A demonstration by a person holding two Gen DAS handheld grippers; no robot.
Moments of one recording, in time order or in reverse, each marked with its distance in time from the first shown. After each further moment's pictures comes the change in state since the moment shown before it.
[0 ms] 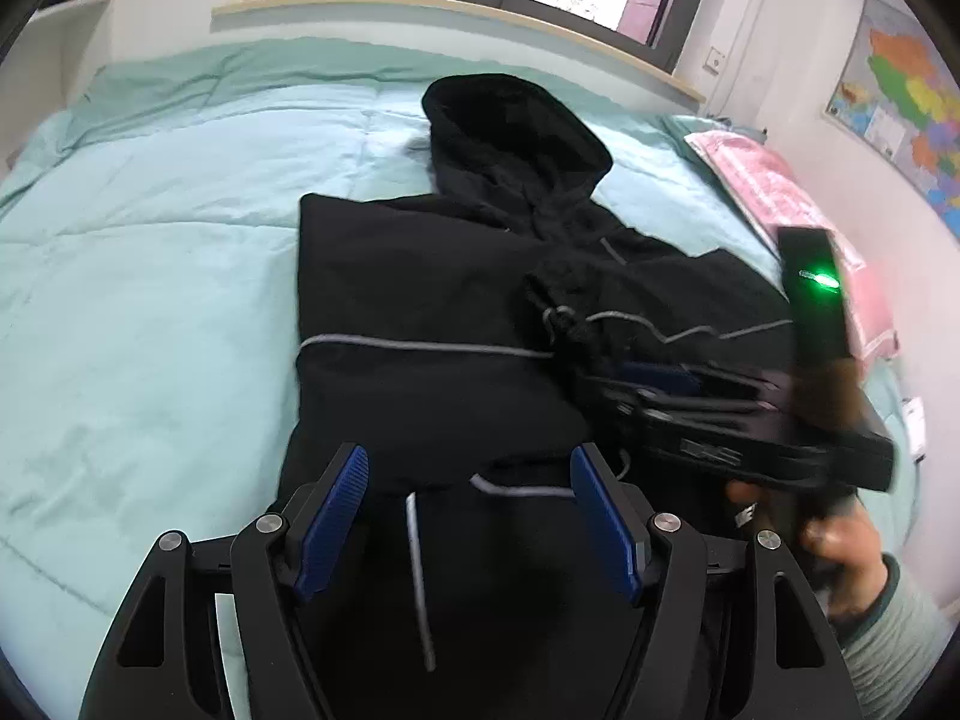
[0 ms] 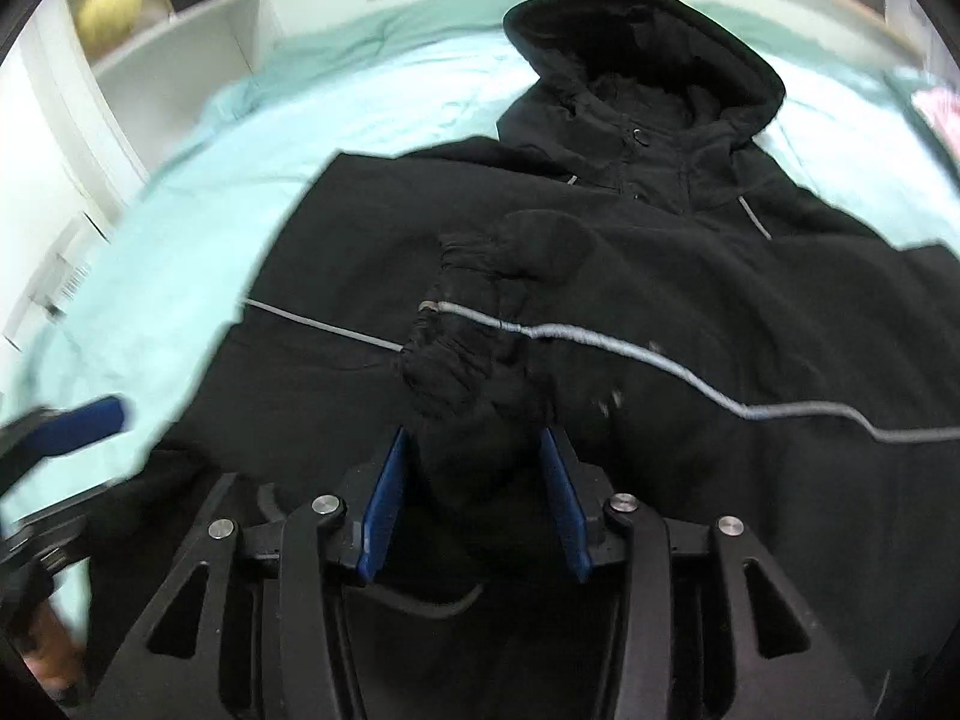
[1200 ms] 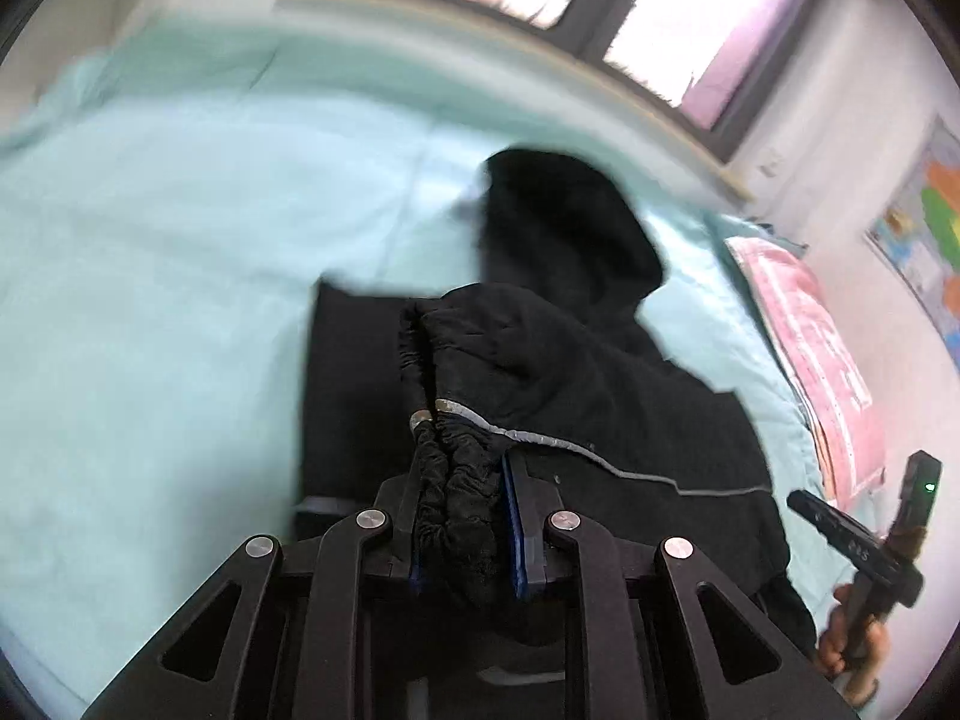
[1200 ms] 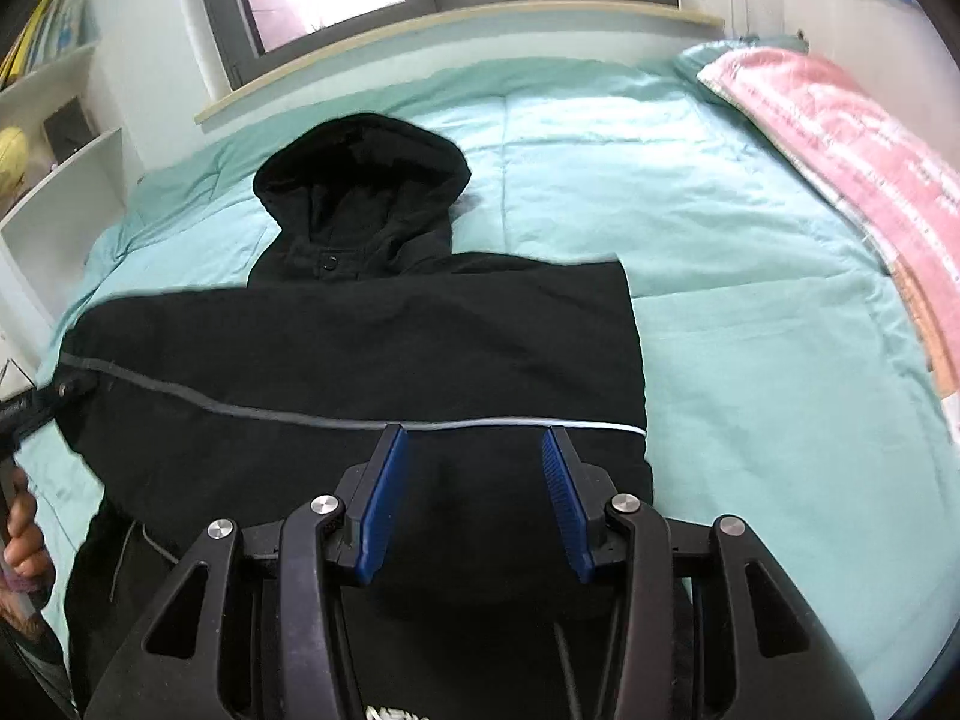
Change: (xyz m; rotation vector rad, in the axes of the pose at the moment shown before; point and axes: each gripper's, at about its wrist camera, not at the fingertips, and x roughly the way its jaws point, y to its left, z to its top) left arm 0.041 0.054 0.067 -0.240 -0.043 -0.033; right arm -0.113 -0.142 -0.002 0.223 -0.169 -0.267
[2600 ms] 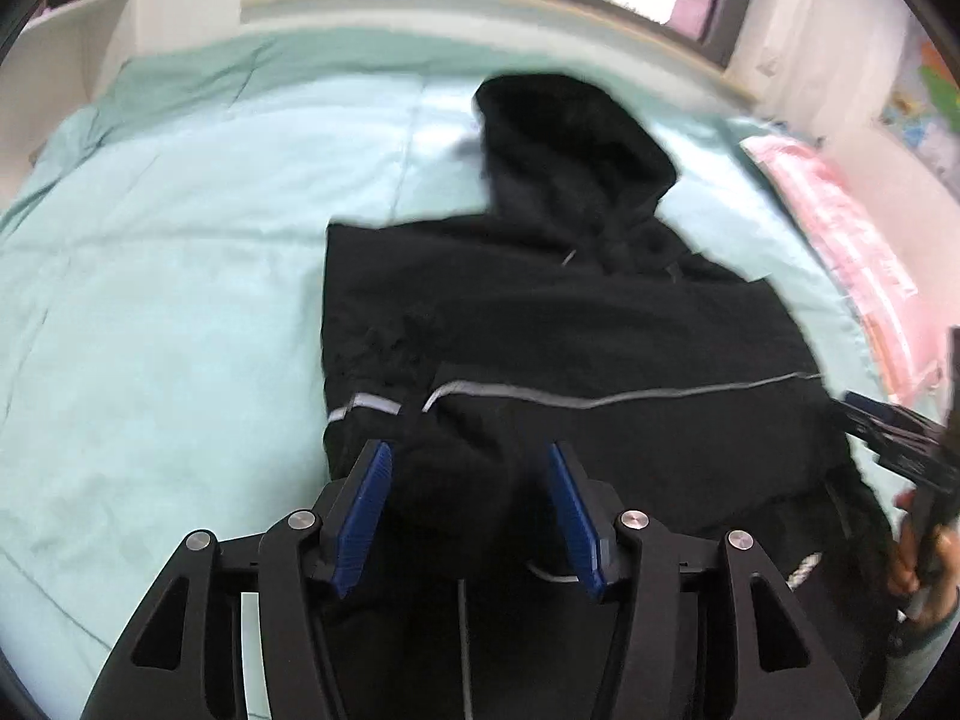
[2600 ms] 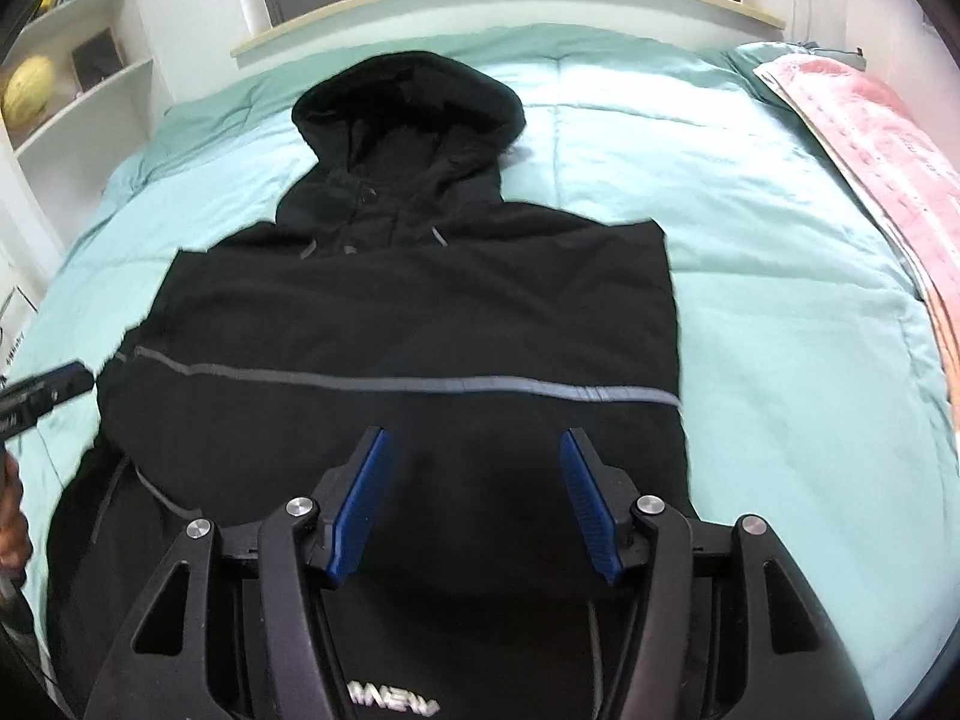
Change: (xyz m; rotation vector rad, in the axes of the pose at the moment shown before) left arm 0.002 -0.033 -0.036 0.192 0.075 0.190; right arm -0.011 0.013 -0.018 -0.132 0.092 -0.001
